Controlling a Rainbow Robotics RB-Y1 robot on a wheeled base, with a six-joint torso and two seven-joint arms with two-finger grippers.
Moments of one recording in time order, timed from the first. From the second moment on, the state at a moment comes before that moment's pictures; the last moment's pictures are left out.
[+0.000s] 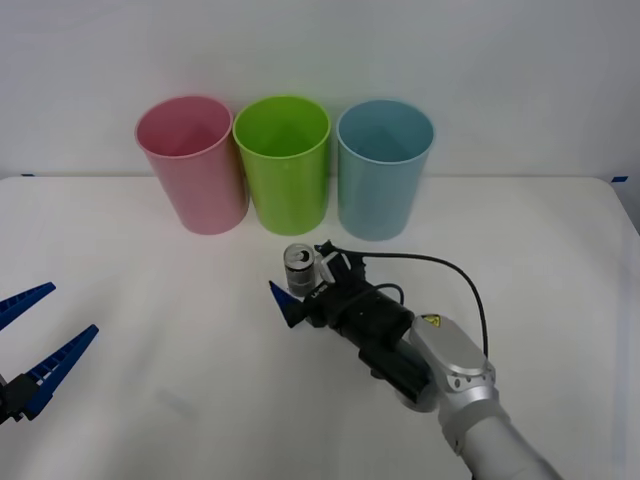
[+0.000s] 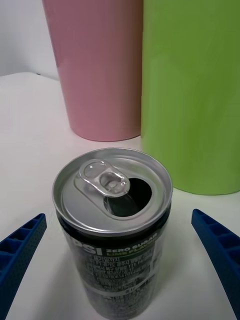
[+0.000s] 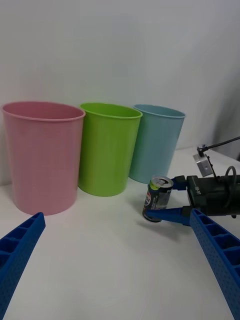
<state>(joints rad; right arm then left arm) -0.37 0.02 0.21 -0.97 1.26 -0.42 0.43 0.35 0.40 0.52 -1.66 -0.96 -1.22 0.00</state>
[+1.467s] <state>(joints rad) -0.30 -0.03 0.23 -1.10 1.22 -0.46 0.41 0.35 0.40 0.52 -1.66 -0.96 -1.22 0.00</state>
